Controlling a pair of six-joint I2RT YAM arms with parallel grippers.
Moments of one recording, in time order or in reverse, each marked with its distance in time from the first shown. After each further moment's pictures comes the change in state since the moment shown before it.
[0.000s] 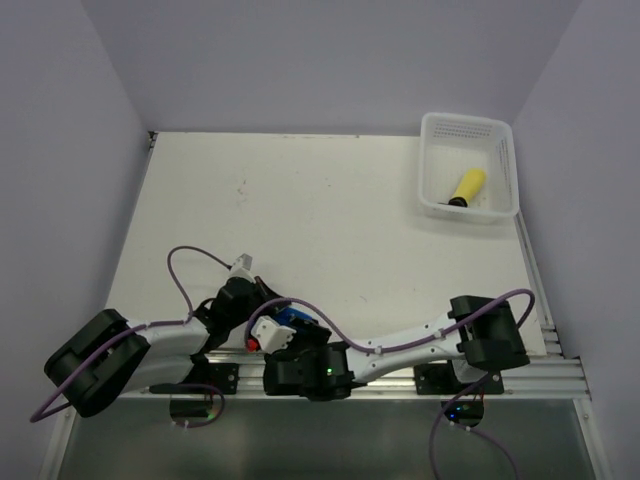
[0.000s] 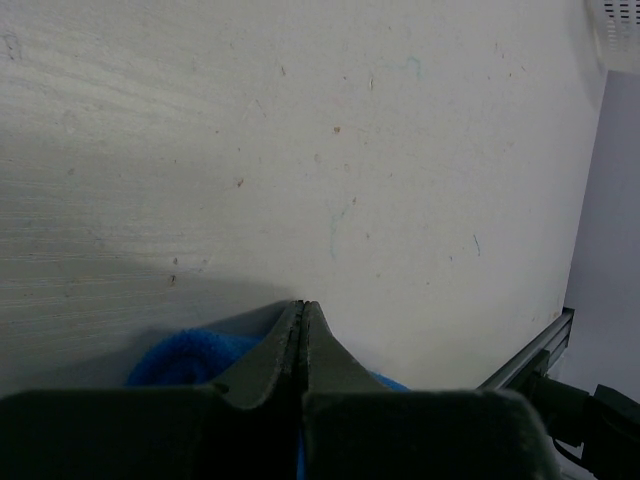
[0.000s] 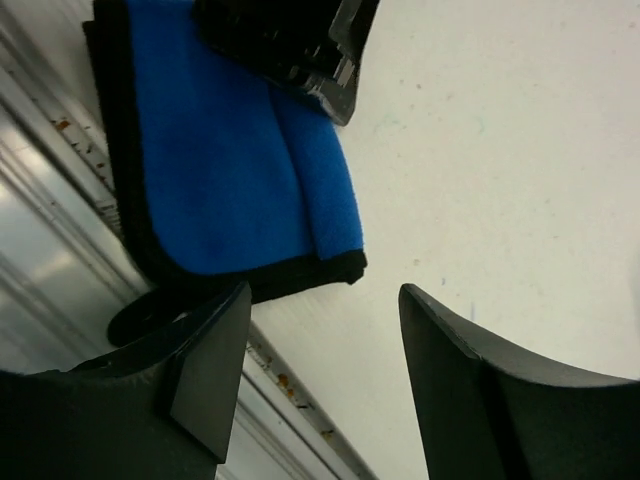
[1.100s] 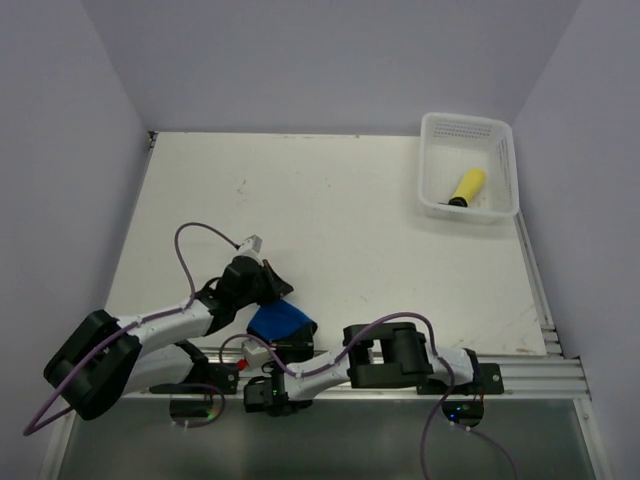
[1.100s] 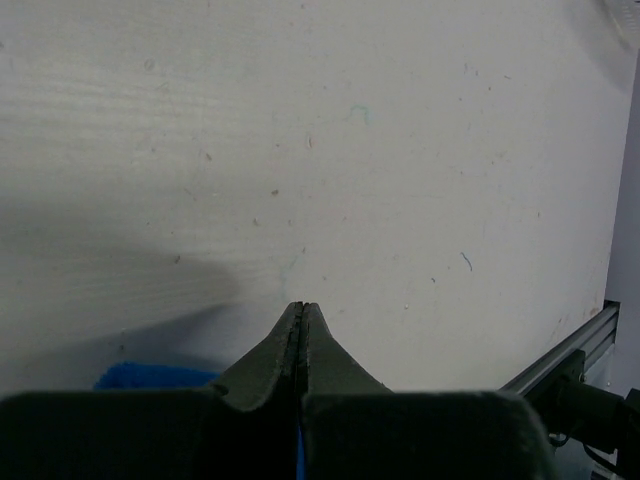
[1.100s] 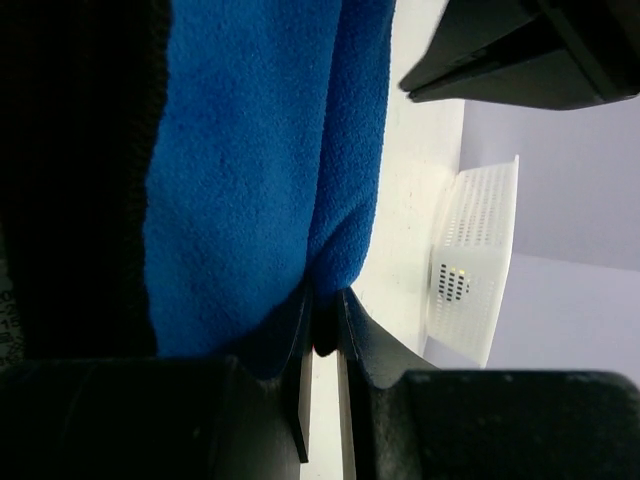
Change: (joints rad) left arm 0.042 -0.014 0.219 -0.256 0.032 0.166; right arm 0.004 0.525 0.222 -0.201 0.348 -0.066
